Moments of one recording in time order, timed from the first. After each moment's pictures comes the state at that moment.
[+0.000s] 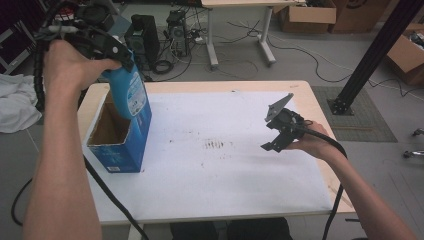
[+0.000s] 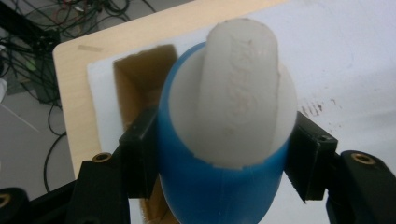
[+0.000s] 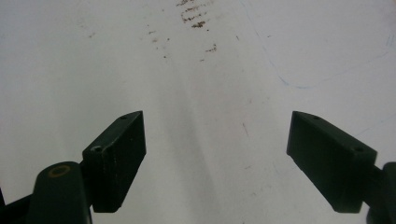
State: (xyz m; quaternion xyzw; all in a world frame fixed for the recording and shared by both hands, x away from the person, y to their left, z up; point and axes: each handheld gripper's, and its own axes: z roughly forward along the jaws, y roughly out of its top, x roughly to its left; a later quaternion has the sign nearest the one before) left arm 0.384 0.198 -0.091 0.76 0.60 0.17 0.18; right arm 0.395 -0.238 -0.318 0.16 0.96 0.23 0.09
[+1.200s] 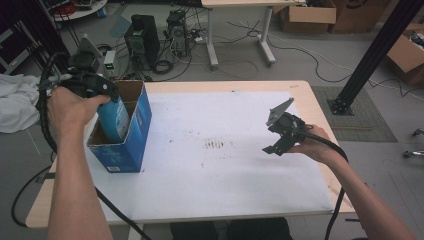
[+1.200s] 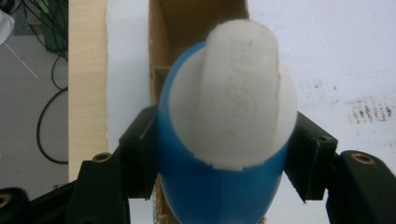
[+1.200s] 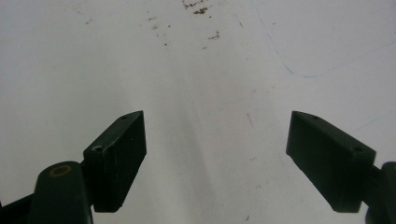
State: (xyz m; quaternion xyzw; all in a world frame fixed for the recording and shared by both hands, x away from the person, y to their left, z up) left arm 0.382 0.240 -0.188 0.70 0.68 0.16 0.16; right arm 0.390 -0.243 -0.328 0.16 0.96 0.22 0.10
